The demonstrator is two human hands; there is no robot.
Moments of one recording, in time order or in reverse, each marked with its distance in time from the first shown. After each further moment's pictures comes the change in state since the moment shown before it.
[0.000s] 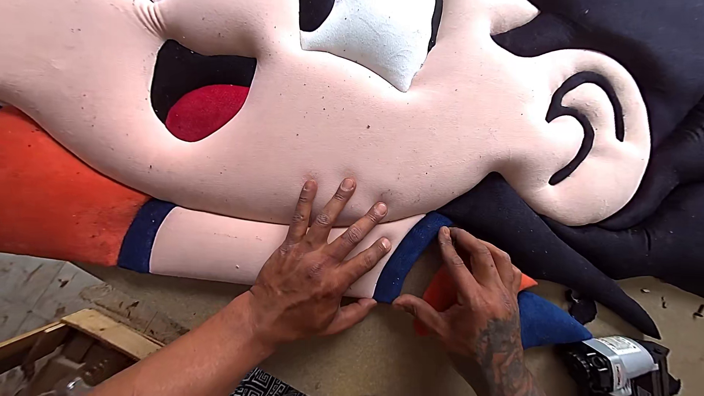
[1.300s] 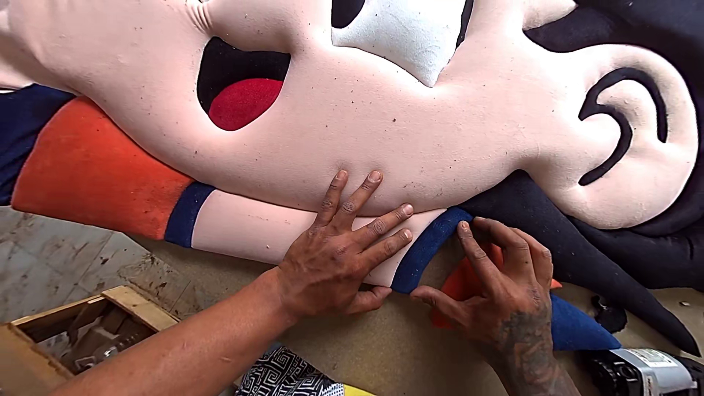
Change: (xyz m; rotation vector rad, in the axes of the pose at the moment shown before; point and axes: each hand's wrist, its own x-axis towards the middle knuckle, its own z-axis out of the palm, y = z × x) left_hand 0.000 -0.002 -0.002 -0.011 -0.021 0.025; right_hand 0.006 0.010 -0.002 0.012 0.050 -0.075
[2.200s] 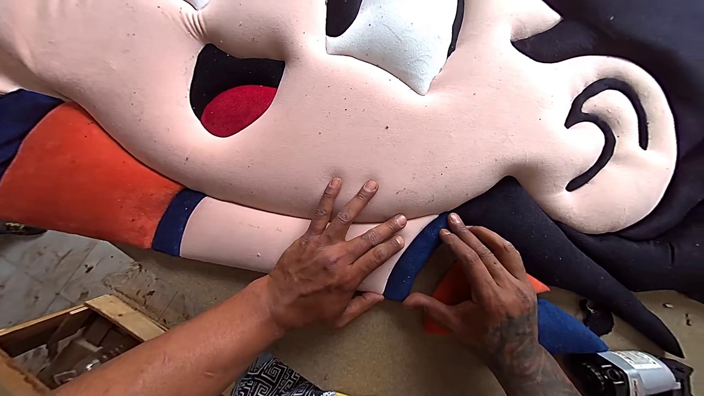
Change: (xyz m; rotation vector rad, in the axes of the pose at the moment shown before) left_hand 0.000 -0.001 -0.001 0.017 -0.017 0.032; right_hand 0.006 0.009 0.007 0.129 0.026 -0.123
